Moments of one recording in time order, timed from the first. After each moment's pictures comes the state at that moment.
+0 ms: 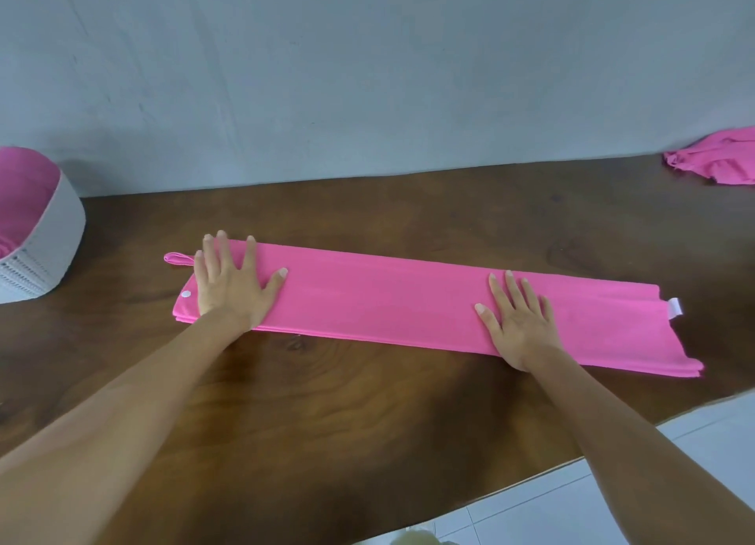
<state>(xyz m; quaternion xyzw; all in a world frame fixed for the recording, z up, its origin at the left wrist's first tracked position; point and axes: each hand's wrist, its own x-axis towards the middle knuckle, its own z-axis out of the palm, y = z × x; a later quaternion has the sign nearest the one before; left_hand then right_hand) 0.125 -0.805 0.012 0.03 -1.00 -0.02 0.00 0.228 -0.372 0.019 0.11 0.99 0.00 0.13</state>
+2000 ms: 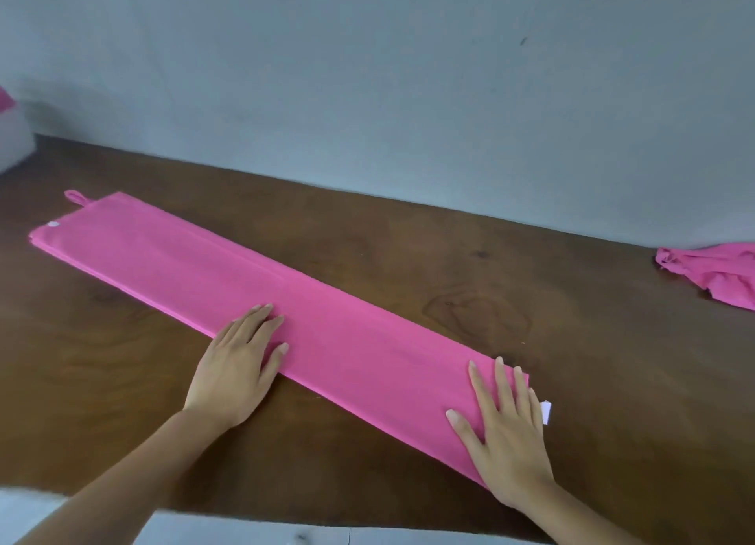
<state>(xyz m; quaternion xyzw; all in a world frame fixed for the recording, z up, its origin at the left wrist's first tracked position) 0.270 -0.484 -0.005 0.01 -0.98 -0.15 0.08 0.271 -0.092 0.009 -0.06 1.00 0.00 0.07</state>
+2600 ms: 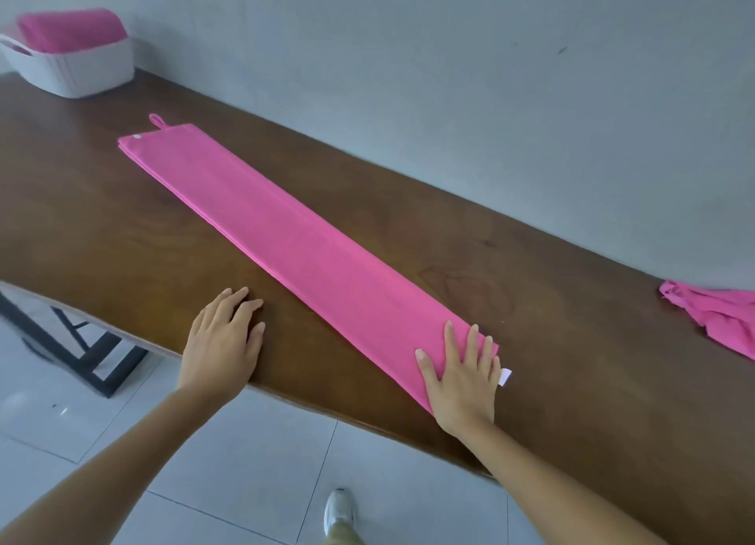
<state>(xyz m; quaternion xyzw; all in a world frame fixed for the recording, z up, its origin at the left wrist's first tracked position) 0.389 -0.419 -0.023 0.19 -0.95 -0.18 0.17 0.274 -0.087 0.006 -0.08 1.00 -0.02 0.04</state>
